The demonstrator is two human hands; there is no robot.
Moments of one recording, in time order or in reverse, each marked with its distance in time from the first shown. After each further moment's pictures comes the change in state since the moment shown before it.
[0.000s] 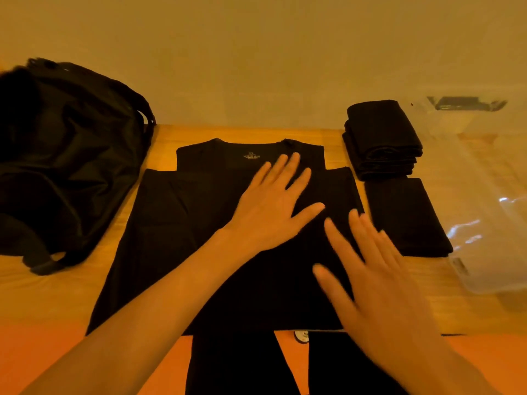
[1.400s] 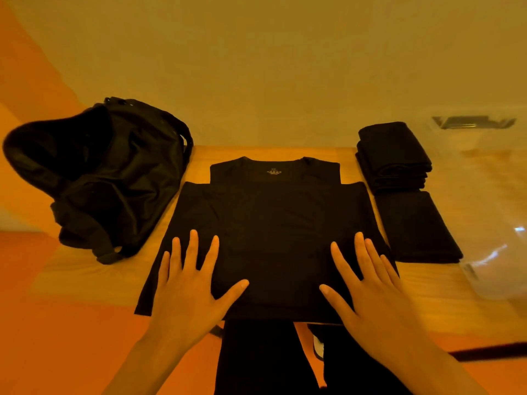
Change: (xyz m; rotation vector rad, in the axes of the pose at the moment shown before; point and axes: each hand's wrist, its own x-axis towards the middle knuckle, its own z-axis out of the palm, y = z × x) left_hand -0.188 -0.028 -0.006 0.076 -0.115 -0.631; right_hand -0.006 0.004 0.033 -0.008 -0.177 0.024
